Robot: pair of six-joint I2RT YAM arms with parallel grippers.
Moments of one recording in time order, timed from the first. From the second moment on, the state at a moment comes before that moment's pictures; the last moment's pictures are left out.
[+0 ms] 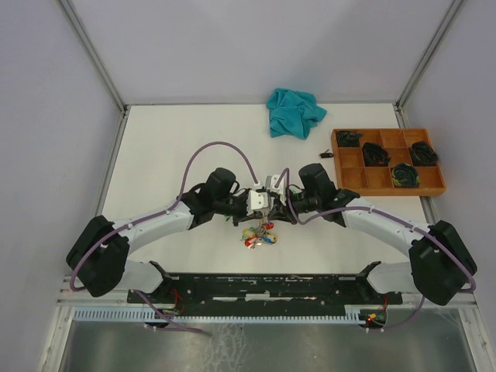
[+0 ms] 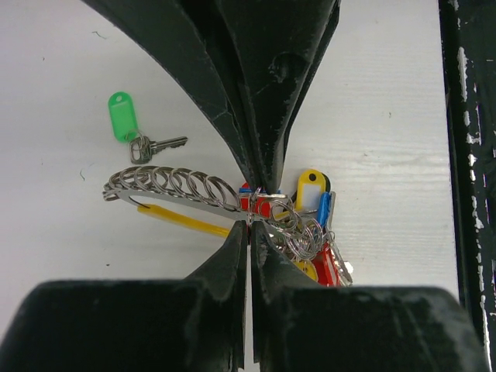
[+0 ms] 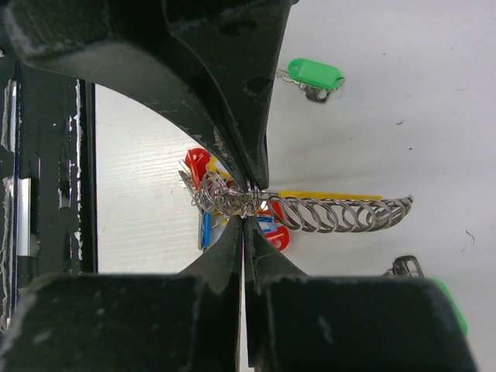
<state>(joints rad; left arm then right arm) -0.75 1.36 0.75 -0.06 0.61 0.59 0.67 1.31 0.74 -0.12 -0.70 -0.42</state>
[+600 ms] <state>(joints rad) -0.75 1.36 0.75 -0.07 0.60 0.59 0.66 1.35 0.75 -0.12 -0.74 -0.44</state>
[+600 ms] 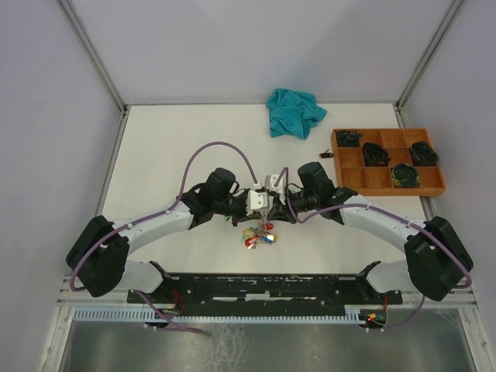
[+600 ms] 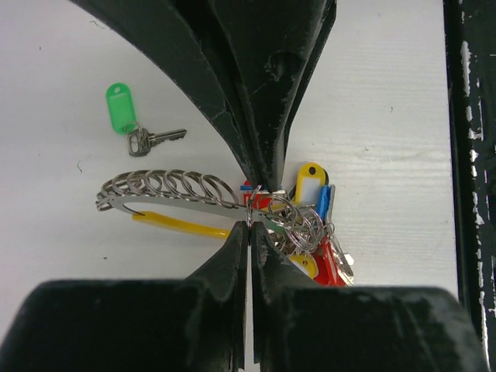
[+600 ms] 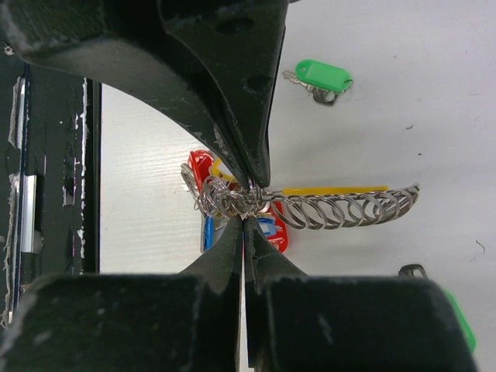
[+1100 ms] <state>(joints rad) -0.76 1.36 0.75 -0.07 0.65 0.59 0.64 1.35 0.75 -0.11 -0.79 -0.44</state>
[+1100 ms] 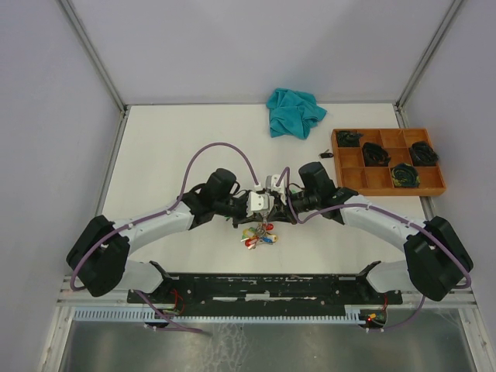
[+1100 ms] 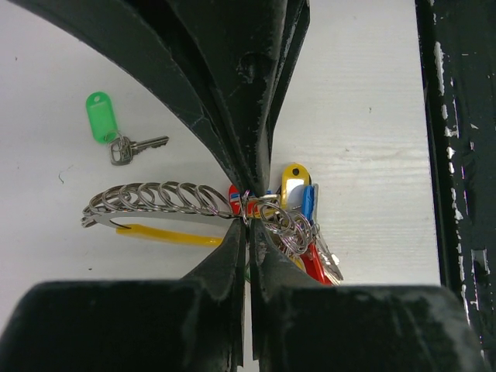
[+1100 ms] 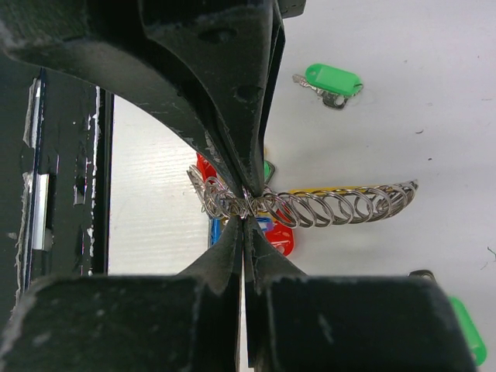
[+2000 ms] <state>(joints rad) -0.72 1.42 0.76 -0.13 0.80 0.59 0.61 1.44 0.78 -0.15 -0.95 -0.45</state>
